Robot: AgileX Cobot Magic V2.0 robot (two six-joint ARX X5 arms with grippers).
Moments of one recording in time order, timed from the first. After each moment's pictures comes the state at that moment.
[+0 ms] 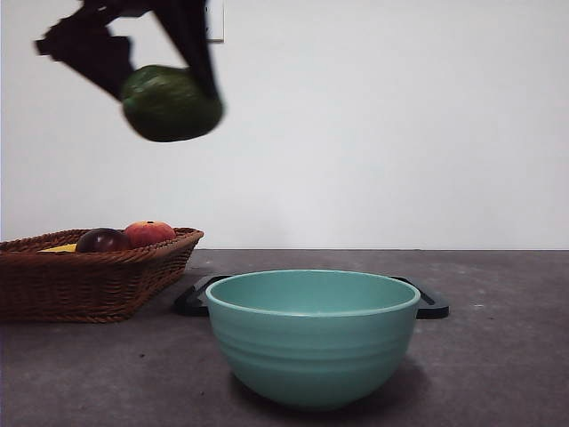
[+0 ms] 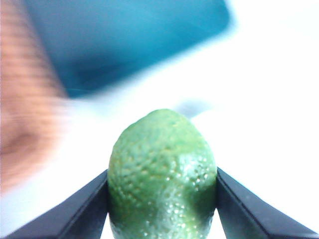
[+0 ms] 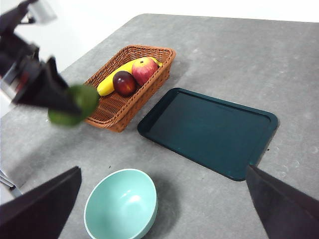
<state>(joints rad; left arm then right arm) -0.64 1.44 1.37 -1.00 0.22 -0.21 0.15 0.57 0.87 -0.75 -0.58 0.06</state>
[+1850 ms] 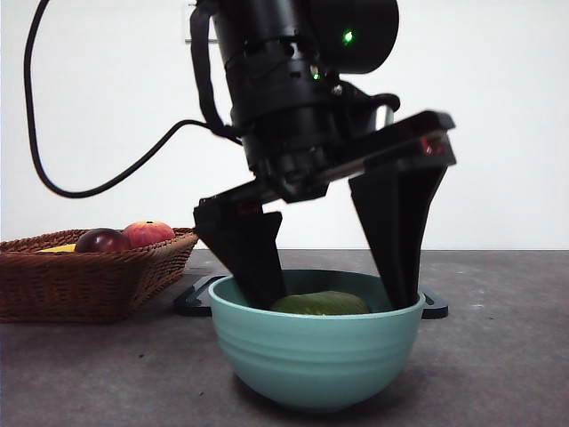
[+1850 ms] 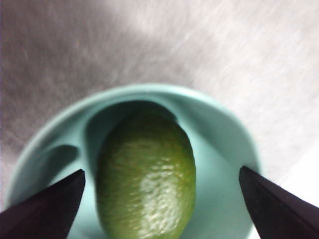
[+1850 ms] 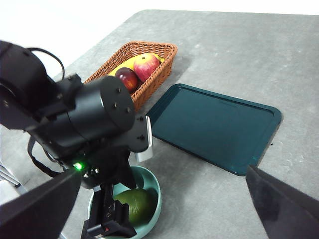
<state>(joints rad) -0.96 1.87 1.40 -0.87 0.17 -0.23 0.15 0.57 0.87 -0.77 -0.58 0.07</state>
